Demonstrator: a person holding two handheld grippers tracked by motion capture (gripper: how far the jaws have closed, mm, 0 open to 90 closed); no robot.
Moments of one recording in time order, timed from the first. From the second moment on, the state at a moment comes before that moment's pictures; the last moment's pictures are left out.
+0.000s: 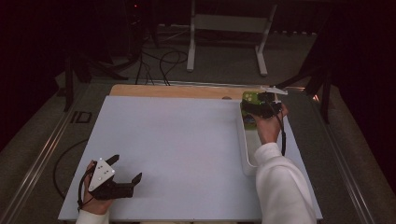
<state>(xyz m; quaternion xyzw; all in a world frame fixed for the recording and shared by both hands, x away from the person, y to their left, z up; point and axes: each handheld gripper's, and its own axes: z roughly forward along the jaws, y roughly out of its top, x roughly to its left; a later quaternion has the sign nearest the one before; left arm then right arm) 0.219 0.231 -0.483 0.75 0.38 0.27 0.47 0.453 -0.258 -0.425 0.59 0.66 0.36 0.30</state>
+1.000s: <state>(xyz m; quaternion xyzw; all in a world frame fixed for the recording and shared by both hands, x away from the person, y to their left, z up) 0.220 0.231 -0.482 0.75 0.39 0.27 0.47 0.370 -0.235 -0.408 0.48 0.71 0.45 0.25</state>
